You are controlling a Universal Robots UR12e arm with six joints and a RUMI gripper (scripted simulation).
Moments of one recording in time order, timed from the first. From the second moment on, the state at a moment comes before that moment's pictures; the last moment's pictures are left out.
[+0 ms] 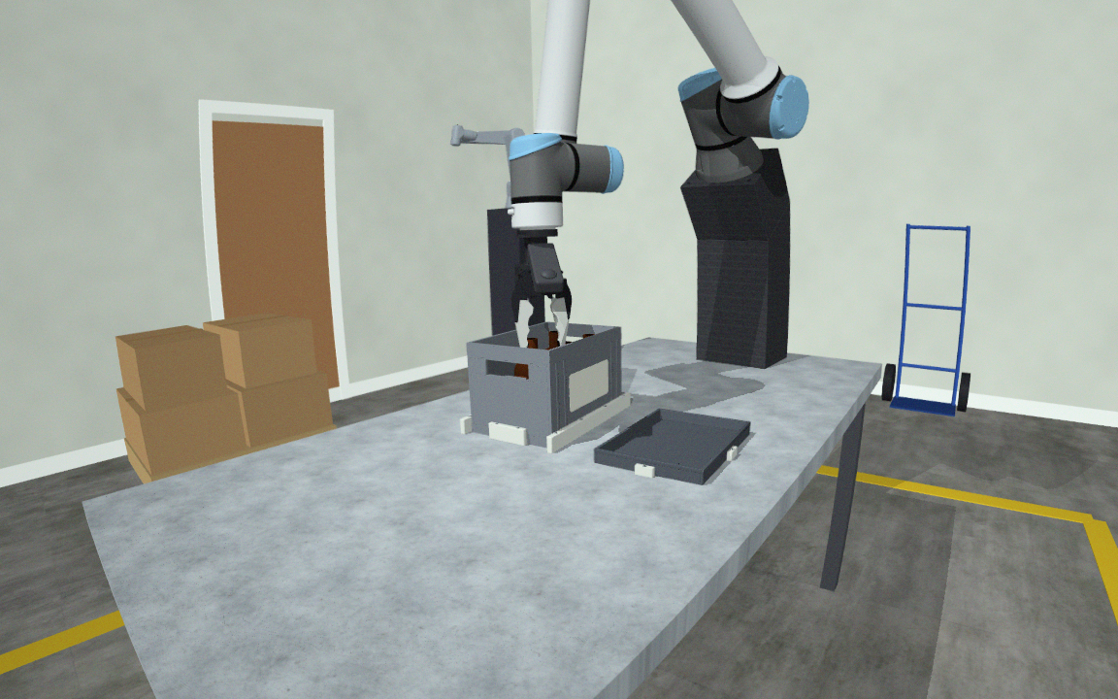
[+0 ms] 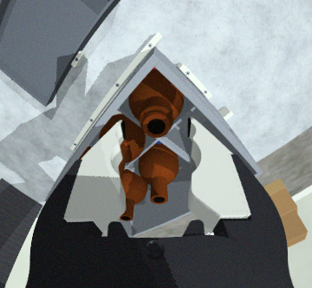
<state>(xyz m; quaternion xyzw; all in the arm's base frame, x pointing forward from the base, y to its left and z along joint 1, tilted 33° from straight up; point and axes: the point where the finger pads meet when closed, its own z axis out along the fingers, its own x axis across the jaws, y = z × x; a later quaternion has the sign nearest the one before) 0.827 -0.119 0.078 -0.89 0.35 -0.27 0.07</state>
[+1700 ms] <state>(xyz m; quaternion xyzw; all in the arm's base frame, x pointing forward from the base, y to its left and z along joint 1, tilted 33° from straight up) 0.834 -0.120 0.067 -0.89 0.35 -0.27 0.07</state>
